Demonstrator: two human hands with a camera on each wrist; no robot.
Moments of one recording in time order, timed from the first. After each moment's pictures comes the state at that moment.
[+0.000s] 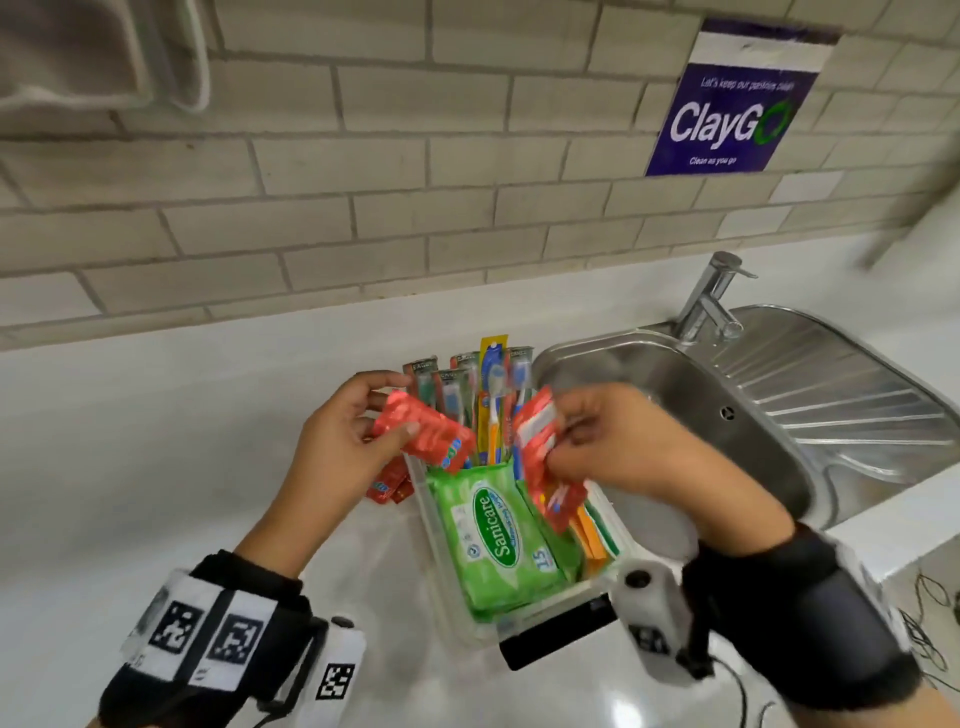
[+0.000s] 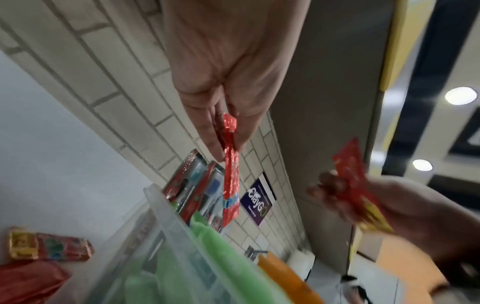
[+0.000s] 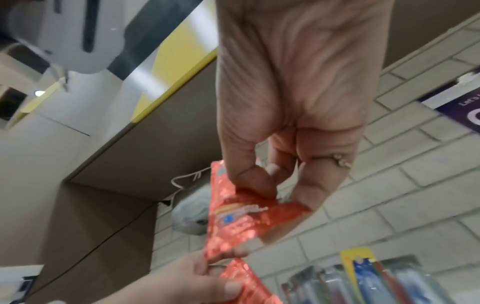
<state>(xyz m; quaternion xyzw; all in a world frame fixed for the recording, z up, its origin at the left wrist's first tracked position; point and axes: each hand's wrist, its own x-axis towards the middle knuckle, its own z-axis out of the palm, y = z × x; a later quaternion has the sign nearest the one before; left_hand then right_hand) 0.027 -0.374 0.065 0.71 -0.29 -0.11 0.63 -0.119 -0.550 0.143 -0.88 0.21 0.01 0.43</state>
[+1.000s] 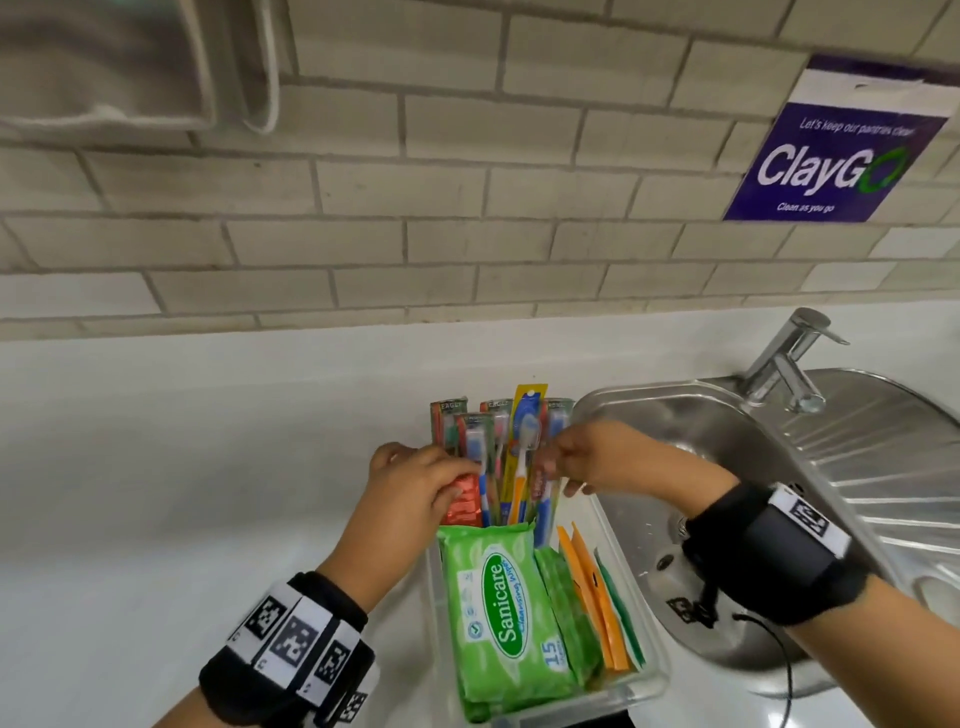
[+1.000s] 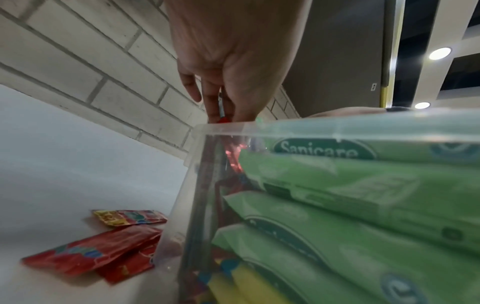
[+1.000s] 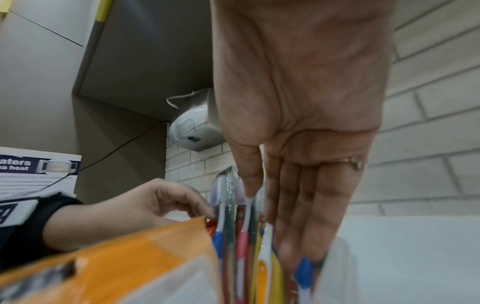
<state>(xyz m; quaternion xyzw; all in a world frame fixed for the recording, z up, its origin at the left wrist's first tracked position) 0.032 -0.414 0.021 0.87 -0.40 0.03 0.29 -0.033 -0.628 0.085 -0.93 0.13 0.18 0.29</state>
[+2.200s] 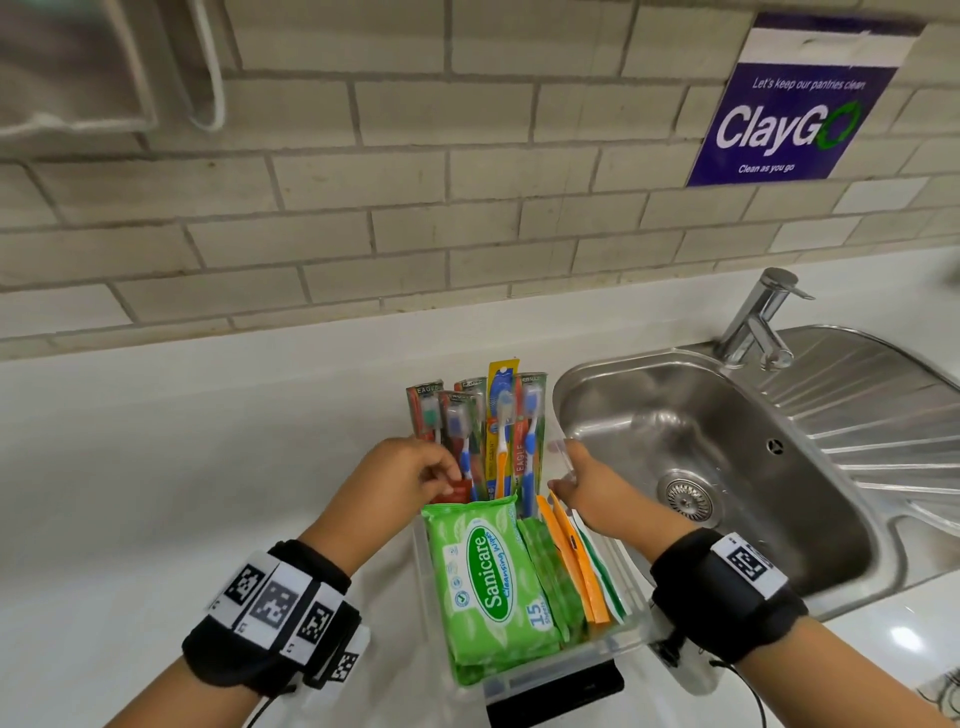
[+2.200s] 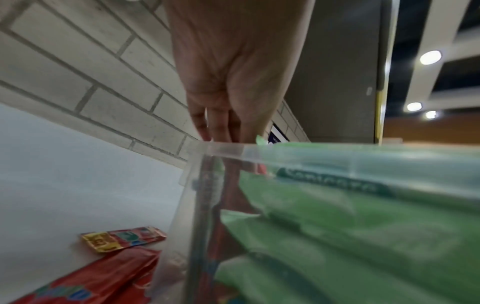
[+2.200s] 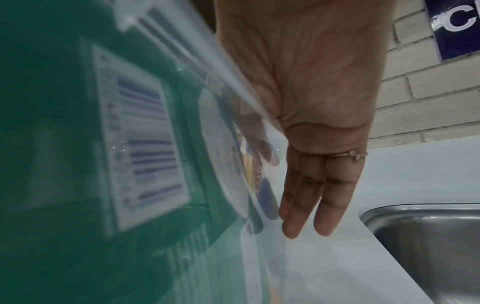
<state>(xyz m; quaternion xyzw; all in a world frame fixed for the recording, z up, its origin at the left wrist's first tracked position) 0.037 -0.418 0.031 0.84 -0.41 -0.10 0.35 -0.076 -0.623 0.018 -0.87 0.25 0.10 0.40</state>
